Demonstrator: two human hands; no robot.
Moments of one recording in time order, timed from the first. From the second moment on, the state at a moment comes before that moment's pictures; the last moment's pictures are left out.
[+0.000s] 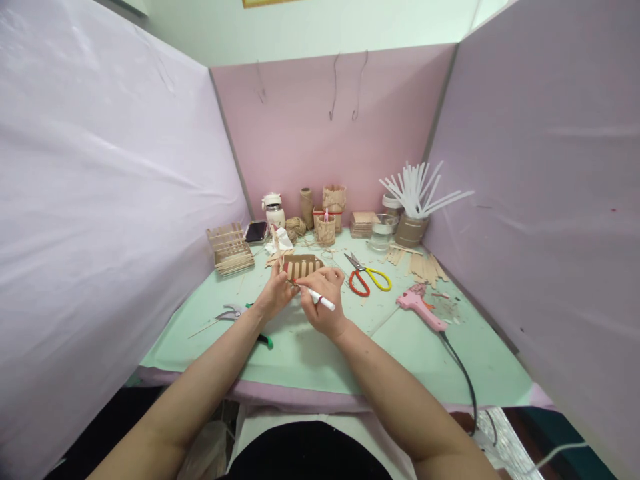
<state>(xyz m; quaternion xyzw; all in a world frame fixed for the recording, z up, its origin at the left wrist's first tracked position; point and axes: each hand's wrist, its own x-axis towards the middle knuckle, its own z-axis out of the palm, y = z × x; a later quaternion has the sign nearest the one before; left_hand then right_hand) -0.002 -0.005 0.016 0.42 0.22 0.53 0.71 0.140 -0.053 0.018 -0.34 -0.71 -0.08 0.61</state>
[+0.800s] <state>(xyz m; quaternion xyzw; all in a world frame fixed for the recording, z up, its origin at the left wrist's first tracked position) -0.002 -0.004 0.014 0.42 0.21 0.53 0.71 0.138 -0.055 0.021 -0.35 -0.70 -0.08 0.62</state>
